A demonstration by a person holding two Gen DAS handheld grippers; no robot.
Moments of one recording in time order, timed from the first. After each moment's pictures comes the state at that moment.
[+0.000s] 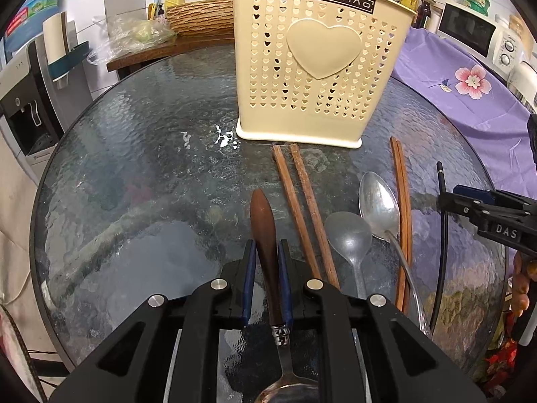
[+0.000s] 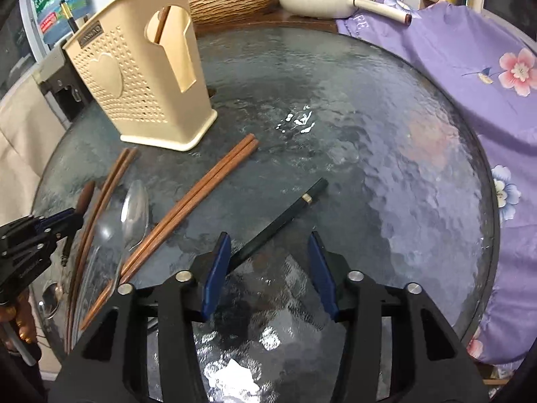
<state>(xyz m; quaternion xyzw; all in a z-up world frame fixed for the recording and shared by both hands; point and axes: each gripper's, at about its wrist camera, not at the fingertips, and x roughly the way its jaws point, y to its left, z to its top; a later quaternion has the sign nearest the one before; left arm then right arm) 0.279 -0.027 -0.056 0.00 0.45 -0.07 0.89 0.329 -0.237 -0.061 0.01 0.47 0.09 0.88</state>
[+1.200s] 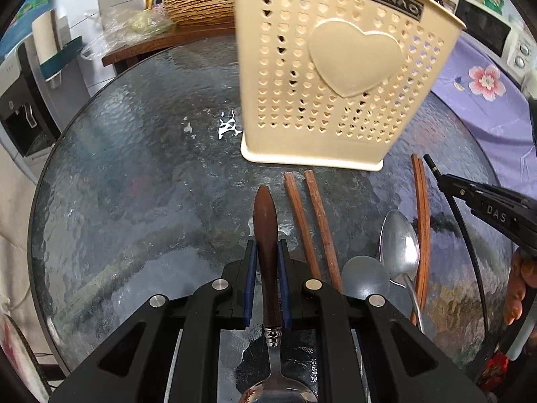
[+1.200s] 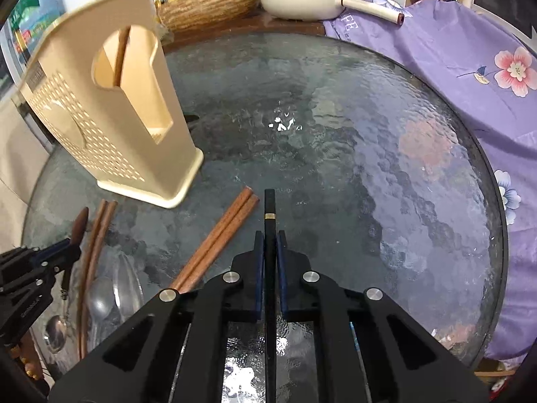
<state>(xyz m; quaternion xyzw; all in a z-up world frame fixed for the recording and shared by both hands) 0.327 -0.022 -0.053 0.00 0.48 -0.06 0.88 0.383 -0.222 -0.056 0.04 0.46 0.05 0.88</state>
